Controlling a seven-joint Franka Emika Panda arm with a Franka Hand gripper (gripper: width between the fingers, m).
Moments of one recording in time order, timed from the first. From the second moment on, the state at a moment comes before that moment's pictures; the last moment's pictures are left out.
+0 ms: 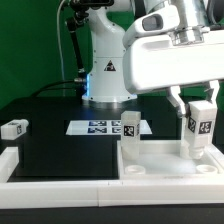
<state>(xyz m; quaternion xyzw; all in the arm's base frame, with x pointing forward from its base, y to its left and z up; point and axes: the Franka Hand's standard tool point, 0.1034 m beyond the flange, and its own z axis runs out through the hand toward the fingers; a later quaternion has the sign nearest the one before) 0.612 0.096 0.112 -0.97 -0.12 -0.21 0.05</state>
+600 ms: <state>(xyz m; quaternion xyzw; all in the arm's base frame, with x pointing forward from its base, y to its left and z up) 0.613 0.109 0.097 -0.97 -0.12 -0.21 0.06</state>
